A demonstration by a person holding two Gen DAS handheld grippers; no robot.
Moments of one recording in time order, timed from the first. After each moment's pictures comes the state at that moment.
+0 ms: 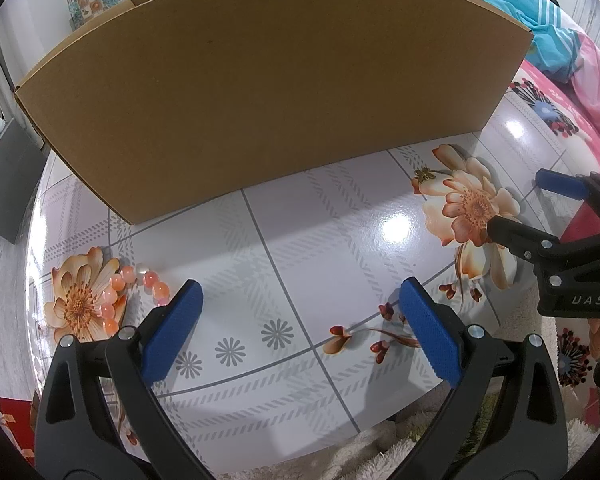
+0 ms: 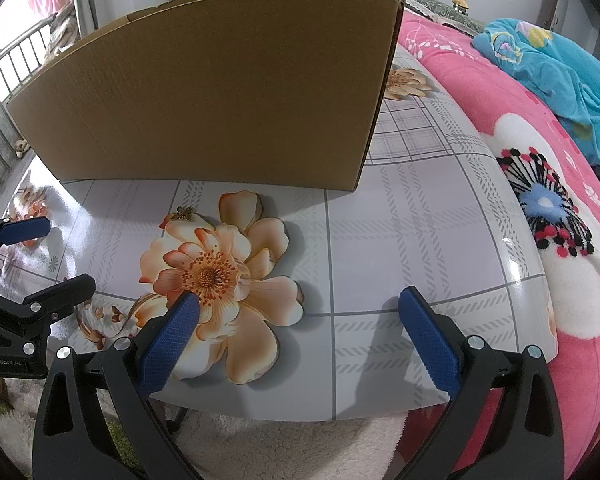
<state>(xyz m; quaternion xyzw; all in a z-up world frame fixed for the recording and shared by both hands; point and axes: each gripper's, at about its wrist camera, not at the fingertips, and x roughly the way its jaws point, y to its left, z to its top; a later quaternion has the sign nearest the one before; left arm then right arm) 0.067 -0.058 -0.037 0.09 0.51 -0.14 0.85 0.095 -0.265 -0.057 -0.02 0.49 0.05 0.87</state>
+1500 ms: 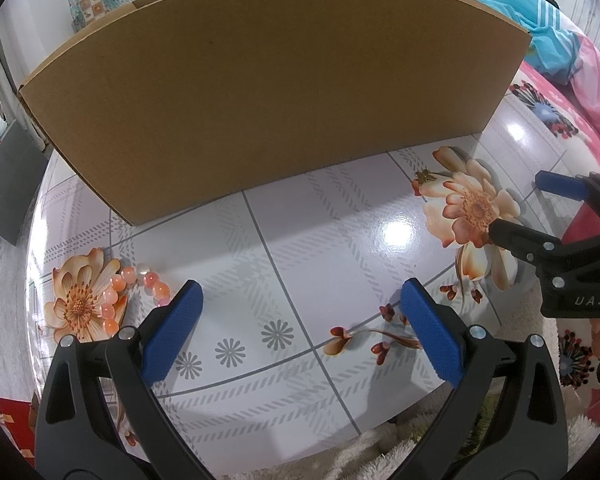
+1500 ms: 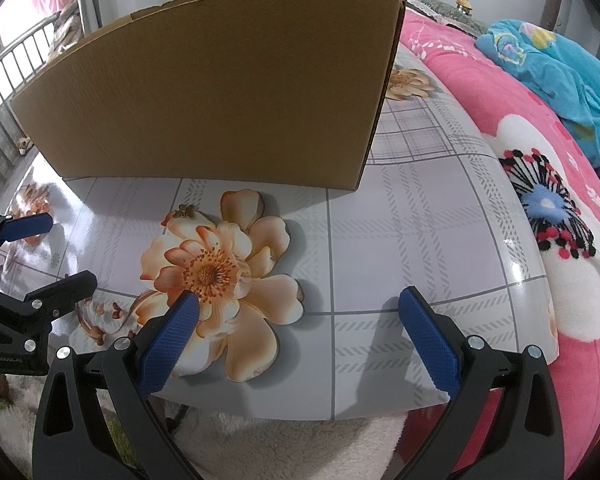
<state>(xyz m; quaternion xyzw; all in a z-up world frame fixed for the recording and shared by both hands) 0.066 -0.056 -0.037 0.09 0.50 -0.14 0.85 0.095 -0.265 -0.058 -0.03 0.49 0.06 0.87</state>
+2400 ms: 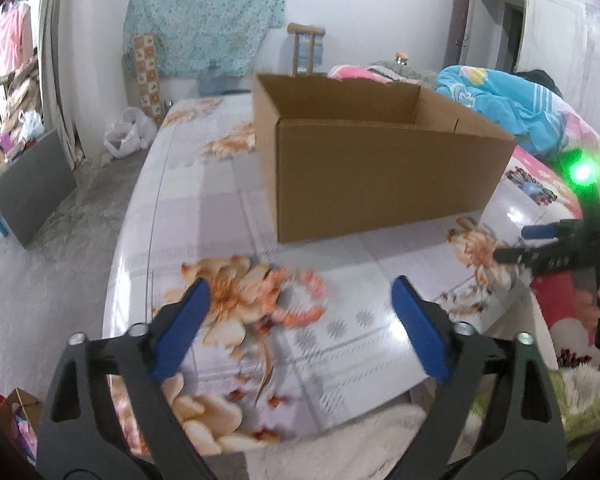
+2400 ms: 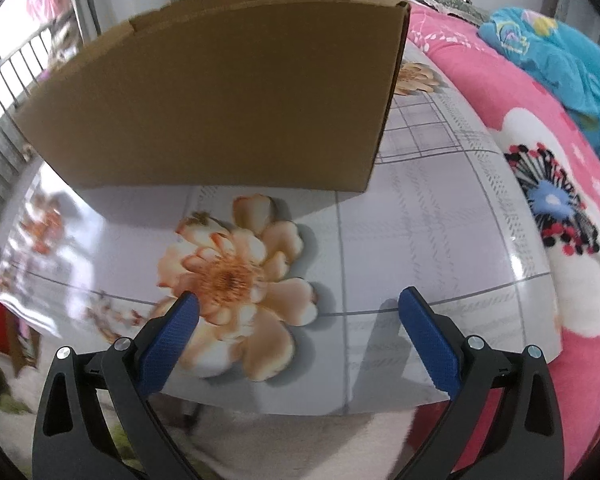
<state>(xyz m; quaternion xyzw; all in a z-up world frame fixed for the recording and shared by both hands) 0.010 0.053 0.011 0.02 0.36 -0.12 0.92 0.095 -0.263 -0.051 0.01 0.50 0.06 0.86</state>
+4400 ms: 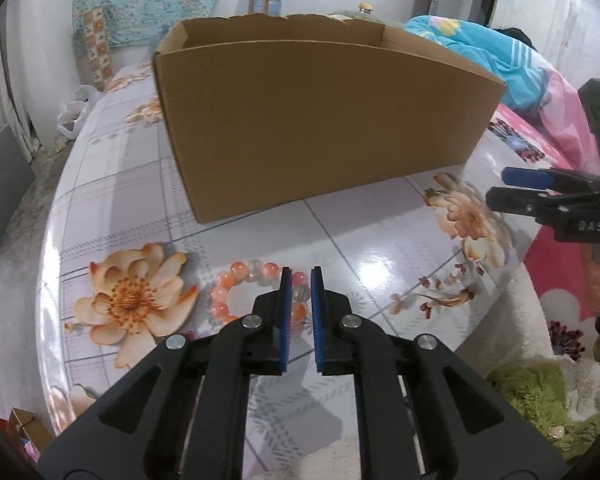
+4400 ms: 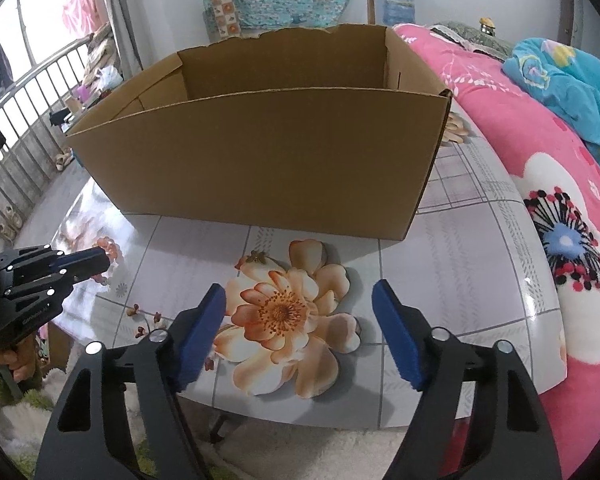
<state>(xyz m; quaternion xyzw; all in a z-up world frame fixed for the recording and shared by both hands) 0.037 0.014 -0.022 0.04 0.43 -0.19 0.88 0.085 -0.250 -0.030 0.01 0.45 0.12 0.89</state>
